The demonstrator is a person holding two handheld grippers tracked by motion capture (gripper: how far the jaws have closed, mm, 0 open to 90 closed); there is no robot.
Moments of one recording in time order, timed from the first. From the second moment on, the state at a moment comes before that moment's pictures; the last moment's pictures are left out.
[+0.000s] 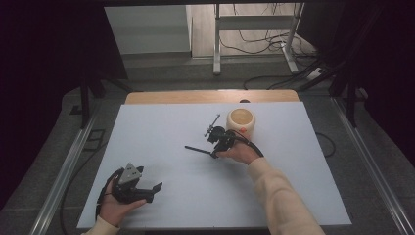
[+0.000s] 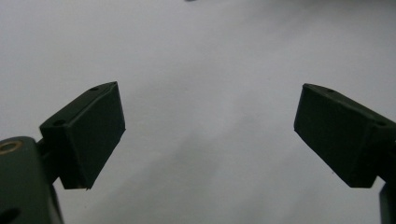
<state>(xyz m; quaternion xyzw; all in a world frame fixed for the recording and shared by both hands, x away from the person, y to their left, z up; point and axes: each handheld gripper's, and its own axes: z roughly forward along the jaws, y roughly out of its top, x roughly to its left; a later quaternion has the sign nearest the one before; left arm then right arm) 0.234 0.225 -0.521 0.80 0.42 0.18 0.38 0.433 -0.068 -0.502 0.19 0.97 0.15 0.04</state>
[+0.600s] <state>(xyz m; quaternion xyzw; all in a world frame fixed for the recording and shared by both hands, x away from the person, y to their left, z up) 0.234 0.226 -0.521 0.80 0.42 0.18 0.38 0.436 -0.063 -0.500 0.15 0.98 0.13 0.03</state>
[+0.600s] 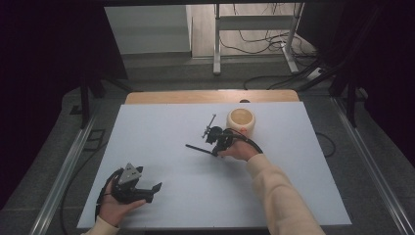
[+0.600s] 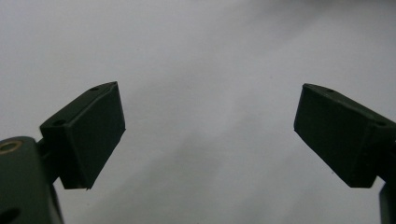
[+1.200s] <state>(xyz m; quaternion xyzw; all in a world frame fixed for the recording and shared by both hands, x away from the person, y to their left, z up) 0.234 0.225 -0.521 0.80 0.42 0.18 0.37 0.436 -0.069 -0.485 0.15 0.98 0.15 0.02</state>
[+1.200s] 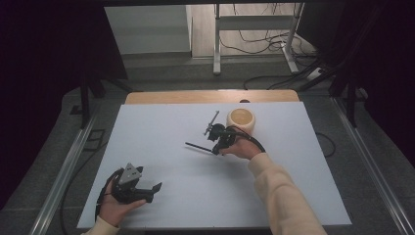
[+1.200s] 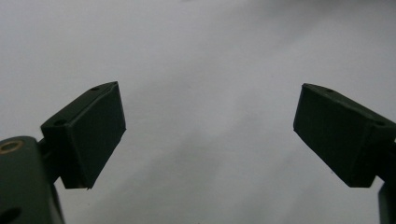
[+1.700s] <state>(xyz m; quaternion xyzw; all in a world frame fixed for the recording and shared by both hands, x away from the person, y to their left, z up) 0.234 0.226 -0.520 0.81 0.42 0.19 0.37 0.433 -0.077 -0.471 0.16 0.97 0.18 0.01</state>
